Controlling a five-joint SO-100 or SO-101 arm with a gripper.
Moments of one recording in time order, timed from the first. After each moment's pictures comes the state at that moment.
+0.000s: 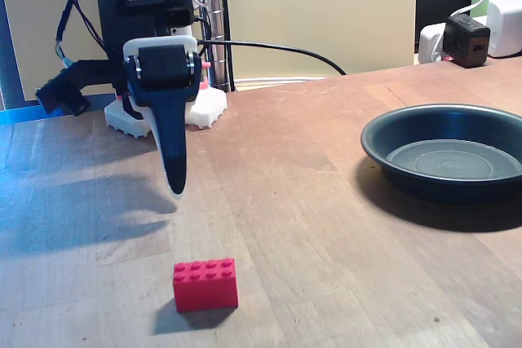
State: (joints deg) arm 3.4 164.5 177.8 48.7 -4.8
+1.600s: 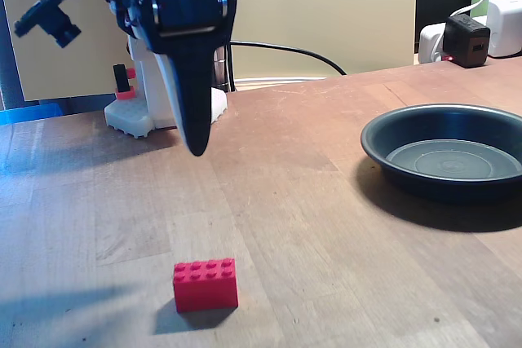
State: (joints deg) arm -0.8 98.0 96.8 80.5 -4.9
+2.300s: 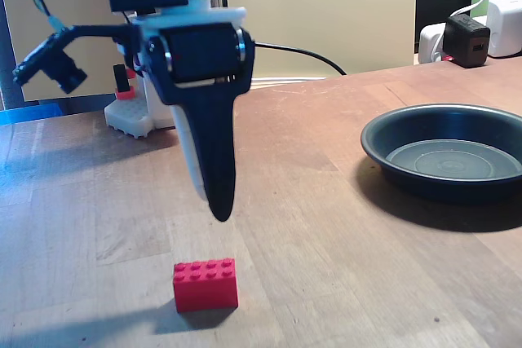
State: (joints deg) arm -1.2 81.9 83.2 78.9 -4.9
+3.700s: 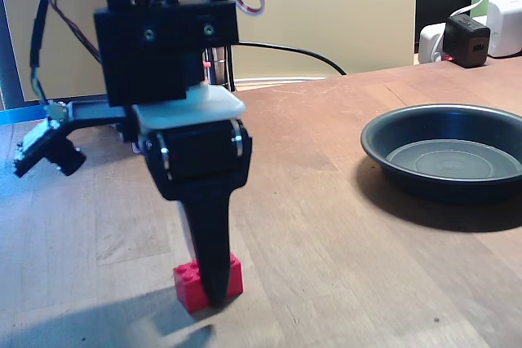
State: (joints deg) arm 0.4 67.2 78.3 73.9 -4.9
